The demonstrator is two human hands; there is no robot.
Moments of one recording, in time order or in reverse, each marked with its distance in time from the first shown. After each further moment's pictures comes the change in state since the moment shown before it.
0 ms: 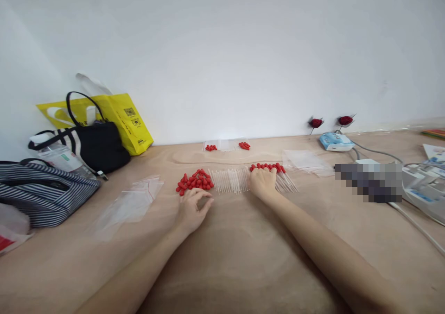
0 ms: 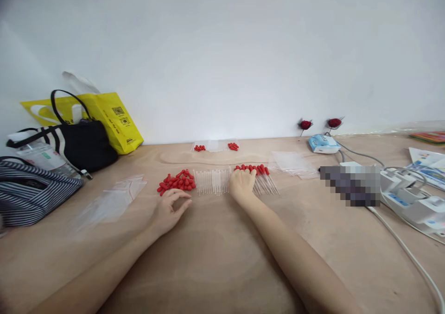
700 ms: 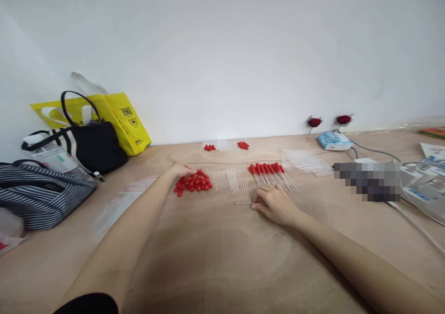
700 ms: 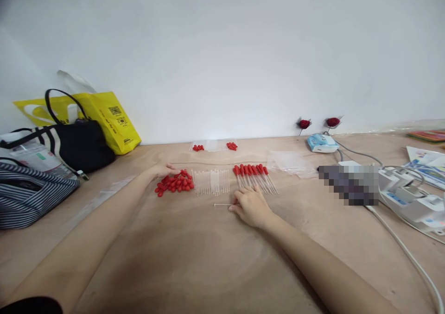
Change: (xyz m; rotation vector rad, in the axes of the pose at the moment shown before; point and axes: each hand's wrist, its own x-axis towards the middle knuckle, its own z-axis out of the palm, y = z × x) left_hand 0.123 -0.074 -0.021 0.055 -0.408 -0.639; right_hand -0.052 0.048 -0.002 0.231 -0.052 -0.505
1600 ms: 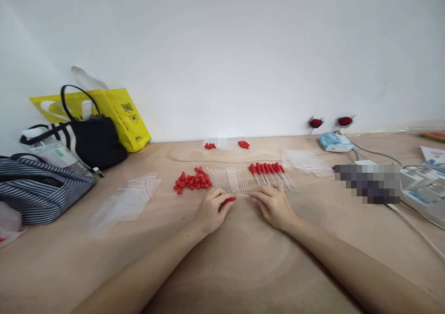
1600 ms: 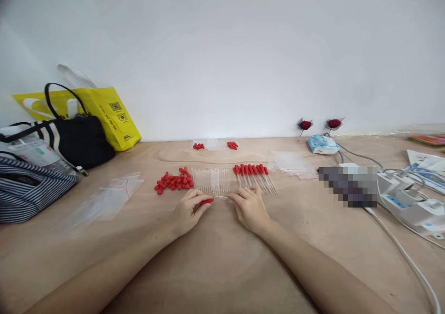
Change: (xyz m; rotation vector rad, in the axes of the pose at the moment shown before) left_hand -0.135 0.037 0.100 -0.138 0.240 0.859; right_hand -0.008 0.001 0.020 0.085 0.358 -0.126
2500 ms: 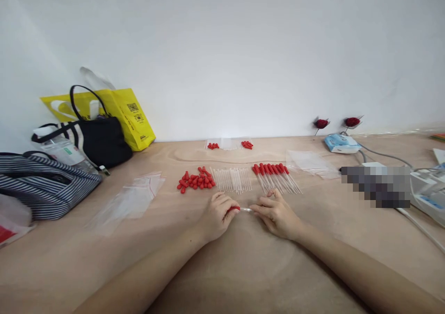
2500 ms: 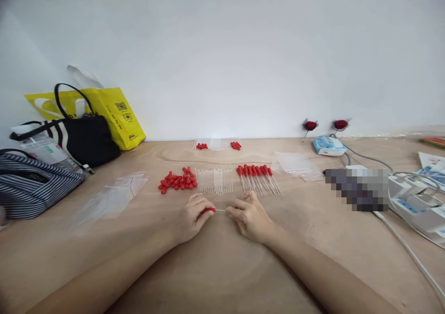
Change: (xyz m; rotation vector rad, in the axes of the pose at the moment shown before) left_hand -0.006 0.007 0.000 -0.051 -0.056 0.102; right_hand -0.004 -0.008 -0.008 0.112 -0.149 -0.219
